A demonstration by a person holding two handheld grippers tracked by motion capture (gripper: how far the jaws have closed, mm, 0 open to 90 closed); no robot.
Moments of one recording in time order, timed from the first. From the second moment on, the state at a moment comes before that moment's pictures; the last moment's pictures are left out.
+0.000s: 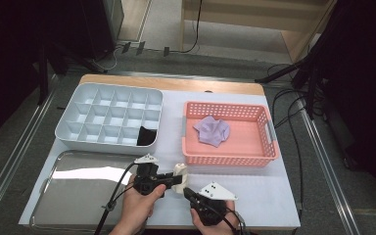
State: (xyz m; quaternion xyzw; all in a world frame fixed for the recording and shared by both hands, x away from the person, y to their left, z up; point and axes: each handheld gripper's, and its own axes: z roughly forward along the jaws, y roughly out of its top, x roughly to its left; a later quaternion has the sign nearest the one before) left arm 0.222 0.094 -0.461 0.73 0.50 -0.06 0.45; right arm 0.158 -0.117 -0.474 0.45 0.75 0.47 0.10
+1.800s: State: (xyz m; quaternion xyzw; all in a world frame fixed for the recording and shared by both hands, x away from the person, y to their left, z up) left arm 0.223 0.202 -0.406 0.70 0.52 0.05 0.49; right arm 0.173 -0.143 -0.466 0.48 0.73 0.46 0.15
